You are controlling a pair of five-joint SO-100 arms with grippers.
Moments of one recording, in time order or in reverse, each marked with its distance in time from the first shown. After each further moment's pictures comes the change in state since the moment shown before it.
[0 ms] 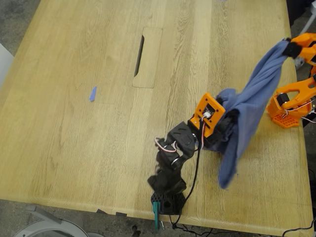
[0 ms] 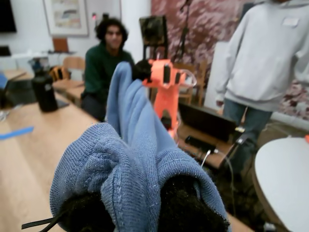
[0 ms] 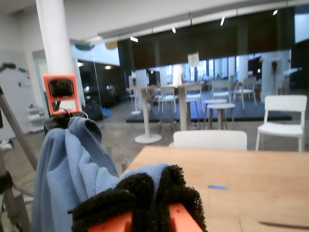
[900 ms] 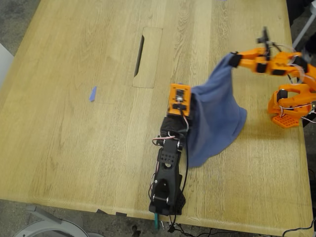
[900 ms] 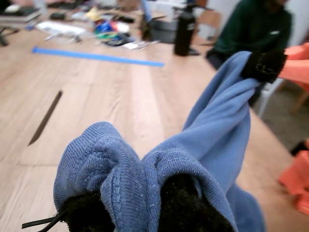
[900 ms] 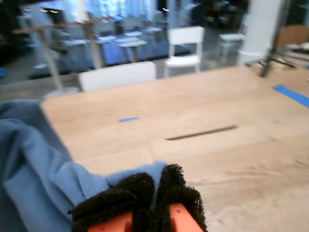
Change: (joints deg) arm 0 -40.3 18.5 75.1 -44.2 -3.4; arm 1 28.8 4.8 59.4 -35.7 0.9
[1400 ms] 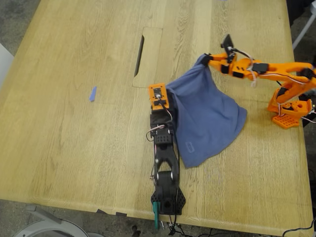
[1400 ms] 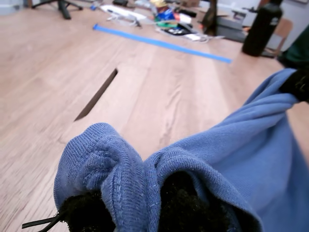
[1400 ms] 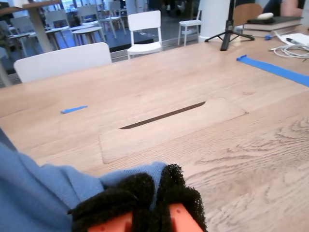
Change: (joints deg) arm 0 -17.1 -35.8 12.8 -46.2 -1.3; arm 1 11.8 -47.2 2.0 -46.9 0.0
